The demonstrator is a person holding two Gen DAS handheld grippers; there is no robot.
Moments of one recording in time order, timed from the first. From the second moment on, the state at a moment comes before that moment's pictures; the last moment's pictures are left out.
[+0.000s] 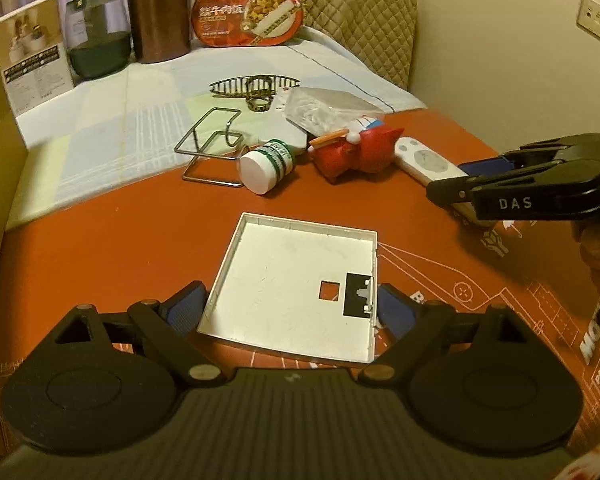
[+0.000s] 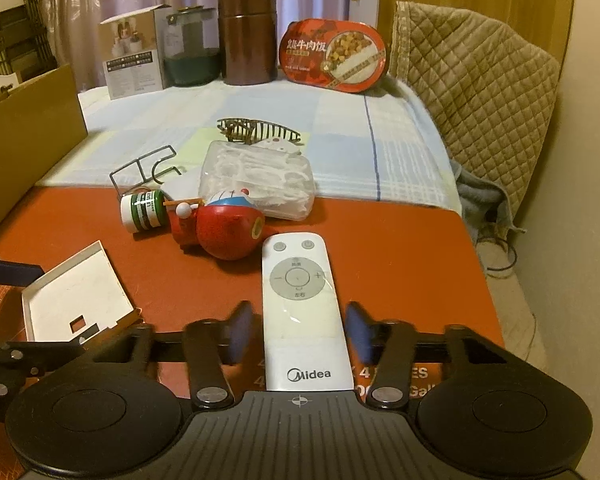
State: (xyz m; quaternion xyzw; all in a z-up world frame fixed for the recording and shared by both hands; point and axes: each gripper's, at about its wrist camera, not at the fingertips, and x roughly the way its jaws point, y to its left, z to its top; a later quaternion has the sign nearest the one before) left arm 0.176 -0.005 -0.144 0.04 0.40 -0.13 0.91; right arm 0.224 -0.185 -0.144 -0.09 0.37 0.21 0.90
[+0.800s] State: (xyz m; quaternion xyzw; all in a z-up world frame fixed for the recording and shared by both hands) left arm 0.163 0.004 -0.111 0.03 0.40 -0.14 0.91; right arm 0.179 -0.197 -0.099 -0.03 0.38 0.18 0.91
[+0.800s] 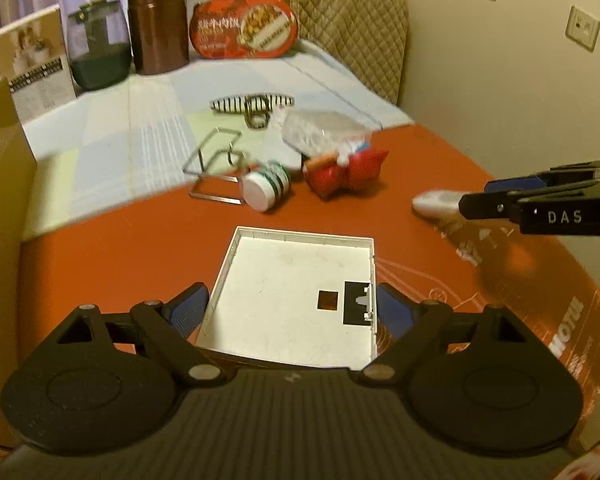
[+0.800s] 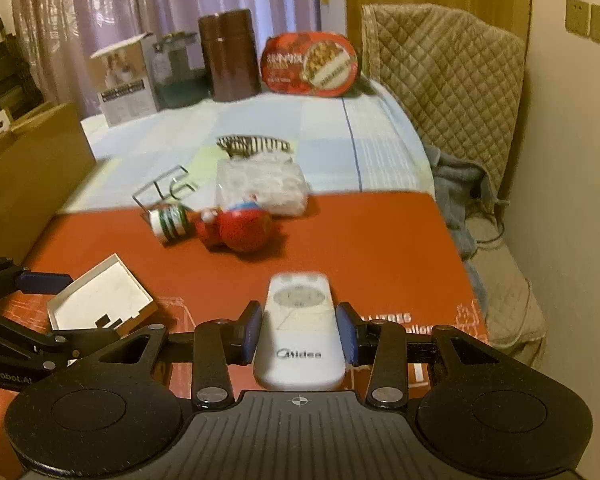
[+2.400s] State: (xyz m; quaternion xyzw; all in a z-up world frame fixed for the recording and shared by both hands) left arm 0.105 0.125 0.038 -0.01 0.31 -0.04 0.95; right arm 0.139 -0.082 0.034 0.02 0.31 0.29 0.91
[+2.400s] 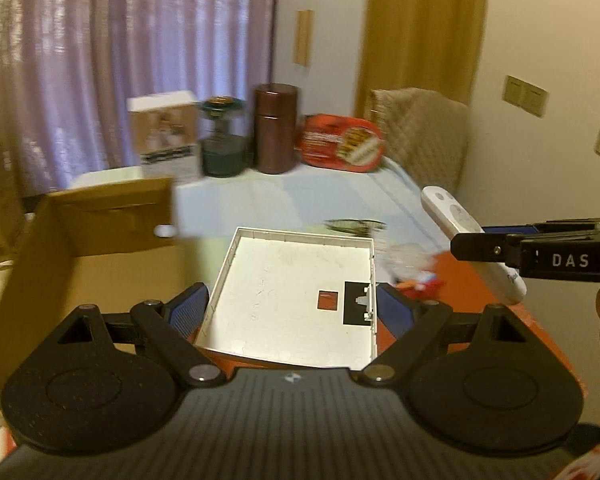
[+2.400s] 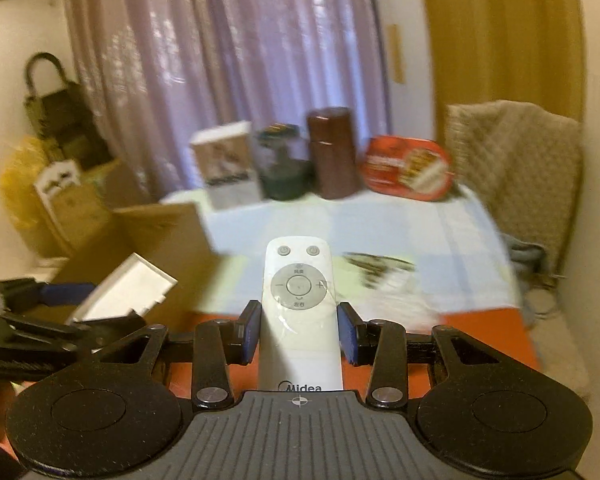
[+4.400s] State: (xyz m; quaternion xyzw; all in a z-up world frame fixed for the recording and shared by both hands) left arm 0.079 0.302 0.016 -0.04 0.35 0.08 0.93; right arm 0.136 0.138 -0.014 0.03 0.40 0.37 0.84
